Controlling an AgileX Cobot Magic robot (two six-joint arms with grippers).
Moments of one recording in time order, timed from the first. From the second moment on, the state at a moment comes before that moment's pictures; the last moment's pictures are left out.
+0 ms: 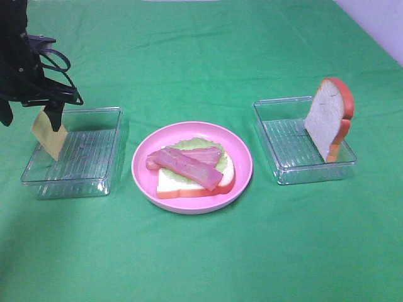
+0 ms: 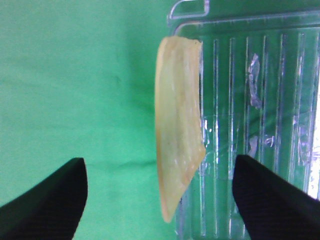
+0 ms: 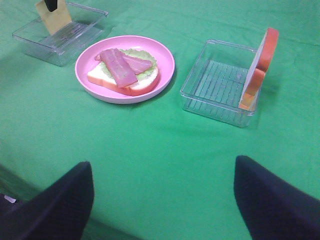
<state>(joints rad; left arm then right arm) -0.16 2.12 -1.62 0.17 1.04 -0.26 0.37 0.00 -0.51 0.15 1.06 -0.15</state>
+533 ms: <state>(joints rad) -0.16 2.14 -1.62 0.14 0.99 -0.26 0.37 0.00 -0.51 0.15 1.06 -0.15</state>
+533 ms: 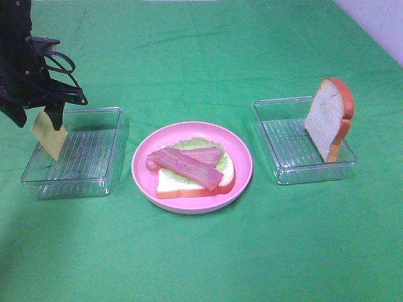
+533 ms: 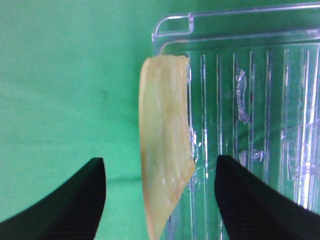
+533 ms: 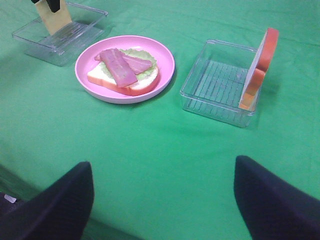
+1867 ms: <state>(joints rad) -0.16 2.16 -1.62 0.14 0.96 -0.26 0.37 0.00 -0.51 0.15 1.06 -0.15</state>
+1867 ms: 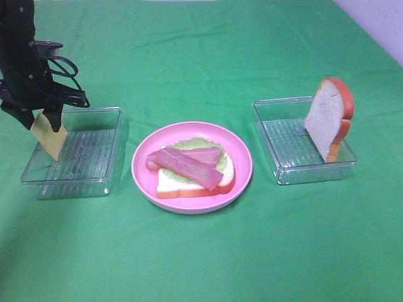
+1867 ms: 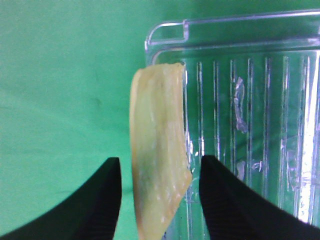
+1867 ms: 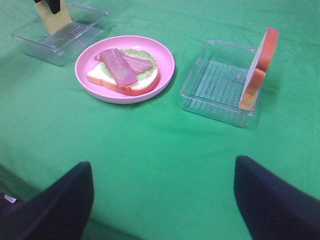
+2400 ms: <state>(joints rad) -0.16 2.16 -1.62 0.14 0.94 -0.26 0.37 0.00 -0.51 0.15 1.06 -0.15</state>
